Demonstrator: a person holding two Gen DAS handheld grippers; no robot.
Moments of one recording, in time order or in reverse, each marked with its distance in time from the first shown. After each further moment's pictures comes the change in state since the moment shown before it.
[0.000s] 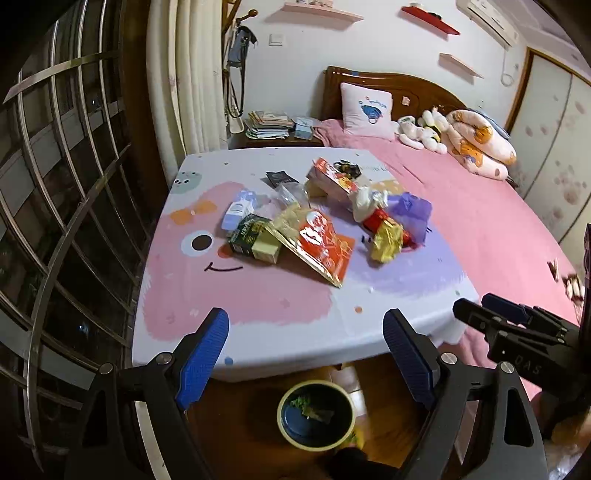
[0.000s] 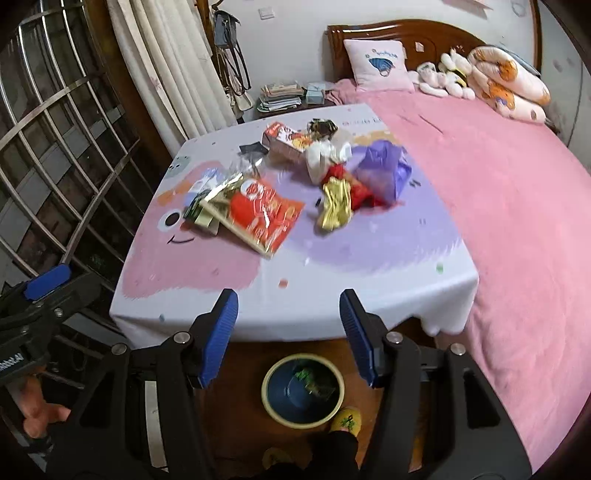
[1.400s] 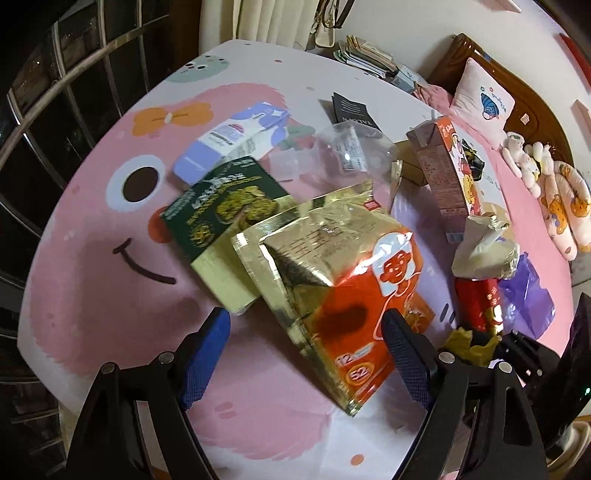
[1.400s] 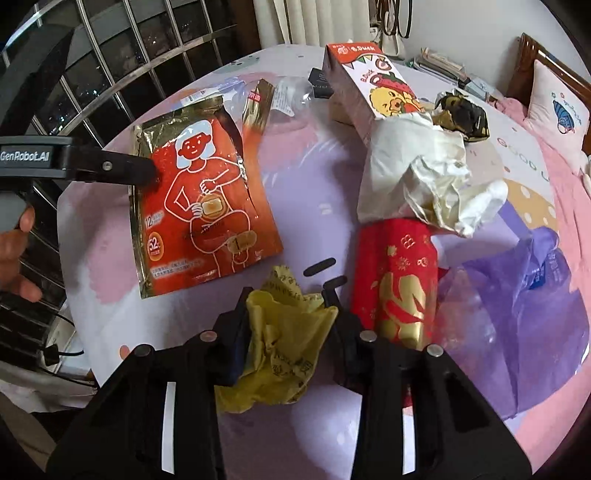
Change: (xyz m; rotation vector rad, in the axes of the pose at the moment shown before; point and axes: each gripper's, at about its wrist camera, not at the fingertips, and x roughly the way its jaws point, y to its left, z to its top) left arm 0.313 0.019 0.078 -0.464 0.272 0.120; right arm 0.320 -0.056 0.100 -0.637 0.237 0.345
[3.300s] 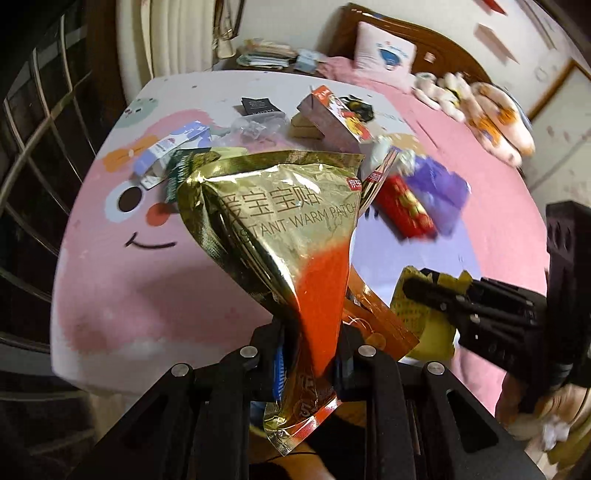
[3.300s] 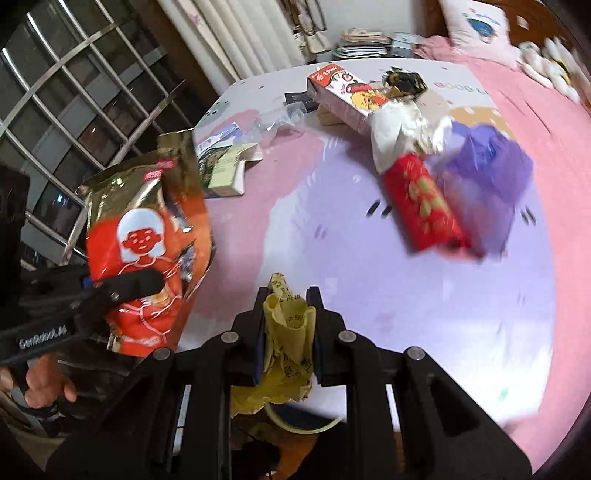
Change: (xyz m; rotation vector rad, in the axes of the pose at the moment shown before) left arm -0.094 0.002 -0.075 0.383 0.010 -0.152; right arm -0.094 0.090 -0.028 0.447 -0.070 0.004
